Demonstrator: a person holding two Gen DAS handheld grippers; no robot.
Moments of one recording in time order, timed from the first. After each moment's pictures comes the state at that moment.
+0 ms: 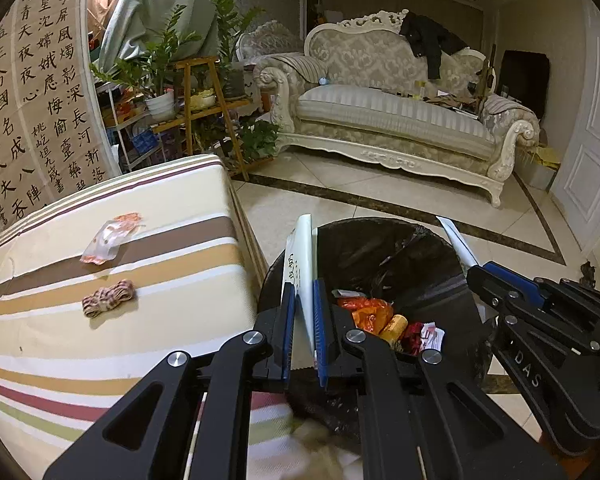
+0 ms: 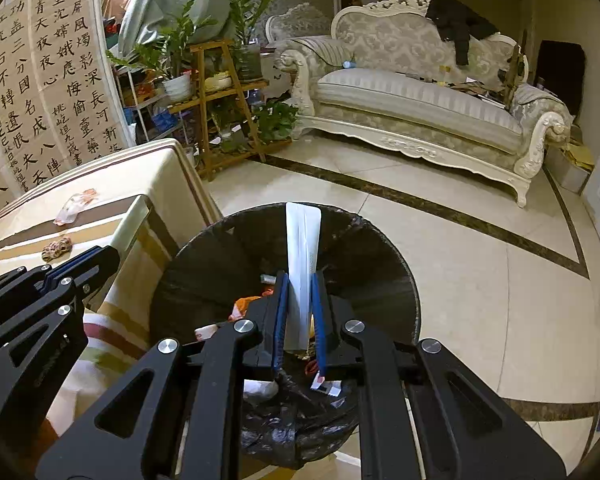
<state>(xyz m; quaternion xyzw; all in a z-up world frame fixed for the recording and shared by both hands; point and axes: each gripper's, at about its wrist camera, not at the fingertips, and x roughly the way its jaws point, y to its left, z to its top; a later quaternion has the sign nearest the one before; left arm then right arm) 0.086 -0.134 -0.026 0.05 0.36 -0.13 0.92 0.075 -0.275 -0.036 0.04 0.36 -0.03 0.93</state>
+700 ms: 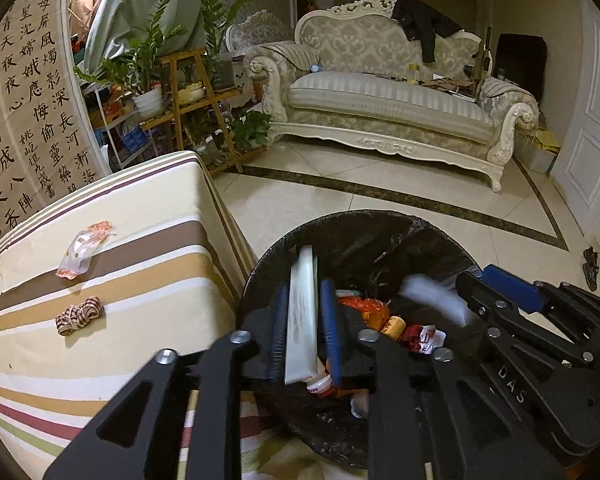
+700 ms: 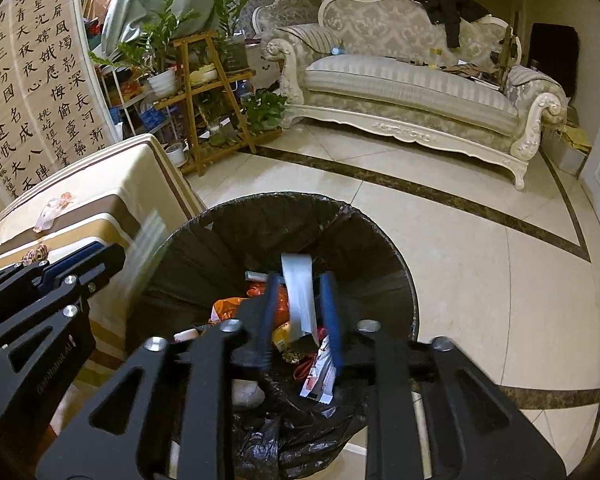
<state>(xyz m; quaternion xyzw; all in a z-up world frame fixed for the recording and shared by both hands) 0.104 -0.153 -0.037 0.07 0.38 -0.14 0.91 0.092 -0.289 -0.053 0.06 0.38 -0.05 0.92</state>
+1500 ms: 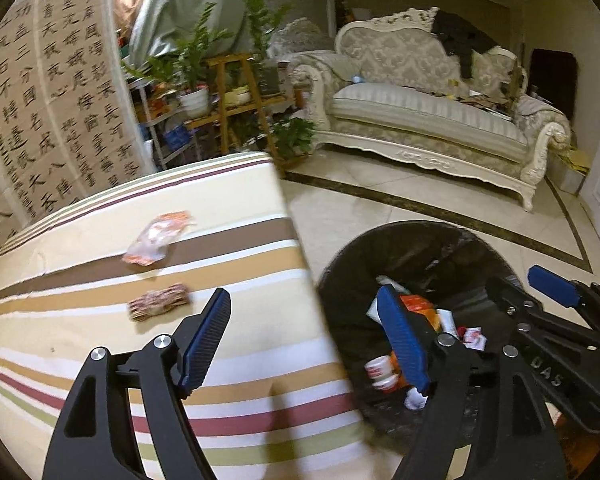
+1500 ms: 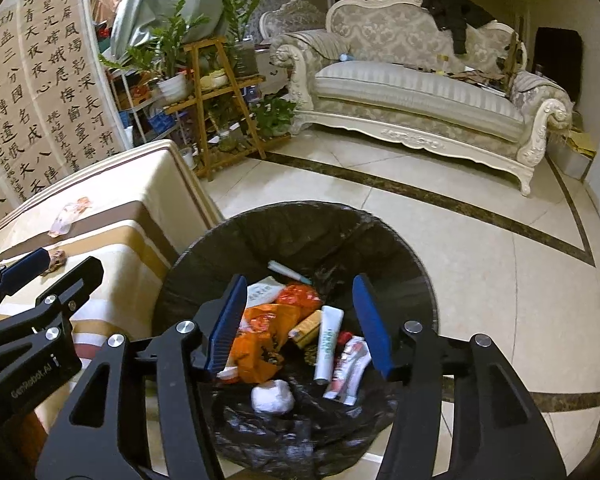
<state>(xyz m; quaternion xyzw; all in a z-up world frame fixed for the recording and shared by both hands) 0.096 -0.101 -0.025 0.06 0.36 -0.06 0.93 0.092 -0.267 -0.040 0.06 0.37 -0.03 0.93</state>
